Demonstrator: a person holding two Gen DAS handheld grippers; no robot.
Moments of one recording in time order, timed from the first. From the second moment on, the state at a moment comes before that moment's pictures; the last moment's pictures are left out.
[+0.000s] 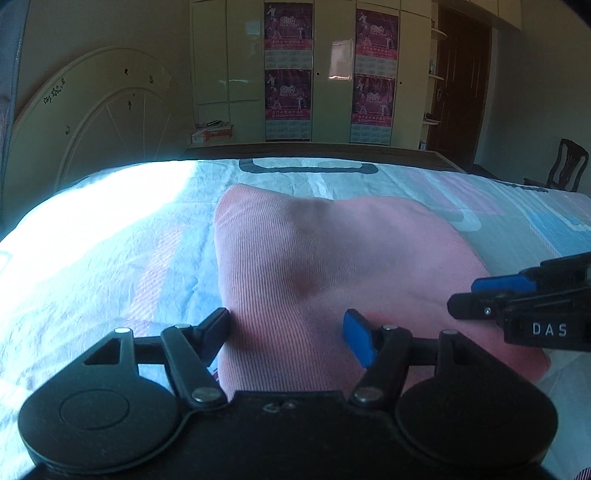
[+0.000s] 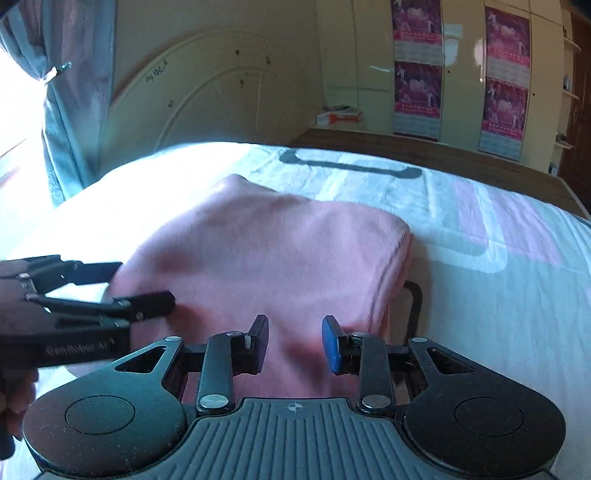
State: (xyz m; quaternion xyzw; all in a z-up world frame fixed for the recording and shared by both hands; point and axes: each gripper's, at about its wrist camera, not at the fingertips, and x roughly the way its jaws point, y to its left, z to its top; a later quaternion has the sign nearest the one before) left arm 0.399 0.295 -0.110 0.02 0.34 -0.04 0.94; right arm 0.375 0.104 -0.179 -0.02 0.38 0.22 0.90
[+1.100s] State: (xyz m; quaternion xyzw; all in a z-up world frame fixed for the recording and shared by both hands) left arm 0.476 0.286 -0.109 0.04 0.37 -0.02 0.93; right arm 0.462 0.095 -0.190 -0.02 0.39 0.13 0.91
